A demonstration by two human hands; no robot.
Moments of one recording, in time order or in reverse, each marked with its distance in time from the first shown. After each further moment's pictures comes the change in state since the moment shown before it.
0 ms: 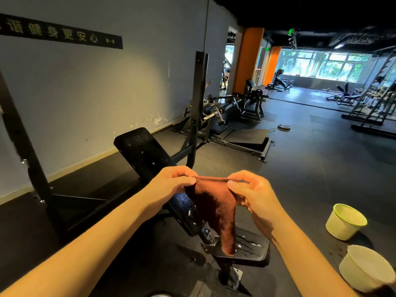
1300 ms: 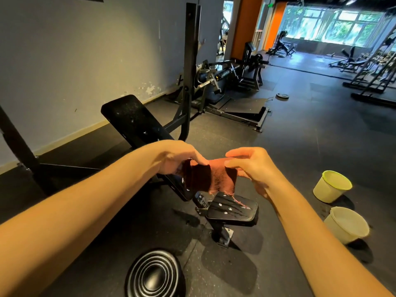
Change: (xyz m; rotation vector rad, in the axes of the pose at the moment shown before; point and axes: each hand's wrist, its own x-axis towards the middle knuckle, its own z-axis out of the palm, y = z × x) left_hand 0.042 0.002 0.052 0.137 -0.312 -0.599; right_hand 0.011 0.028 -0.046 -0.337 0.127 0.231
